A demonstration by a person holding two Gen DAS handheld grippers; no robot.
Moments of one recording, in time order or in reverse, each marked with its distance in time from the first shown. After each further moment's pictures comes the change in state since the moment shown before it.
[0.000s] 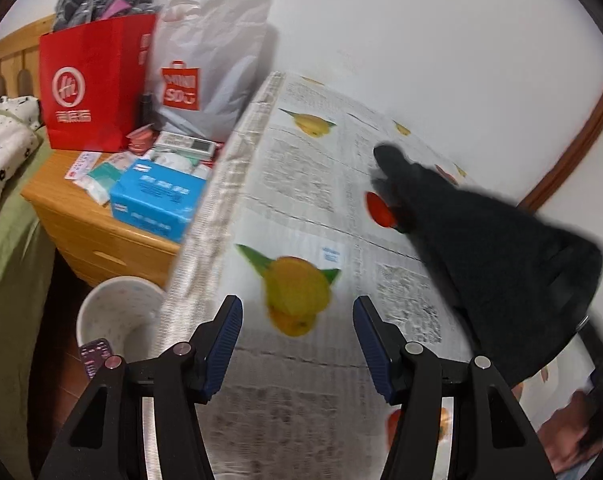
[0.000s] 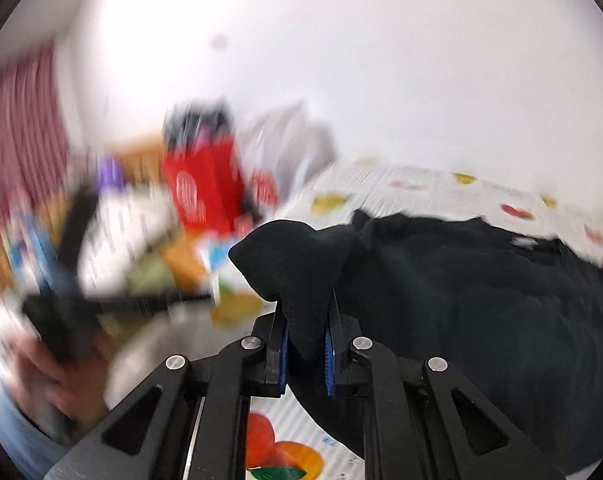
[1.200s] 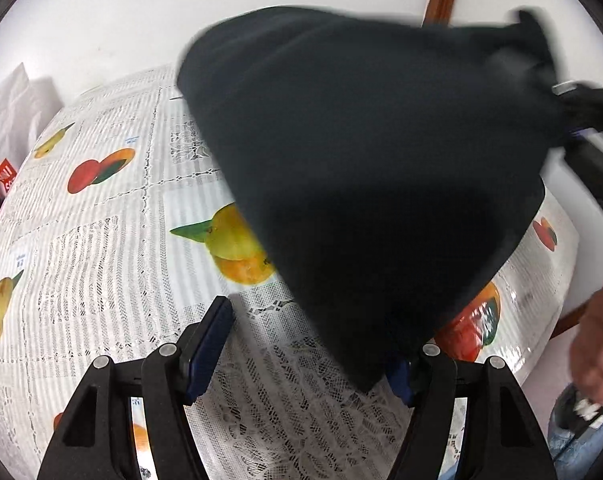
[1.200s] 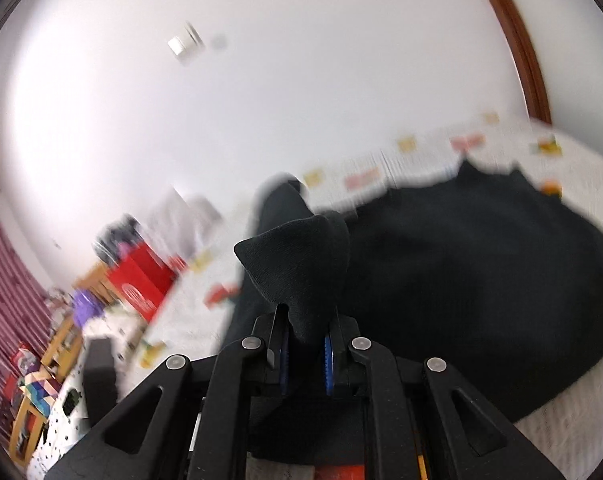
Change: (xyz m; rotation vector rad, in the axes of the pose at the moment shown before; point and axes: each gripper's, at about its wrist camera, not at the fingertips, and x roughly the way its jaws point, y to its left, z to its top) left arm 0.077 -0.237 -0.104 0.509 0.127 -0.025; right arm -0.114 -0.190 -0.053 0.381 -0.185 -0.081
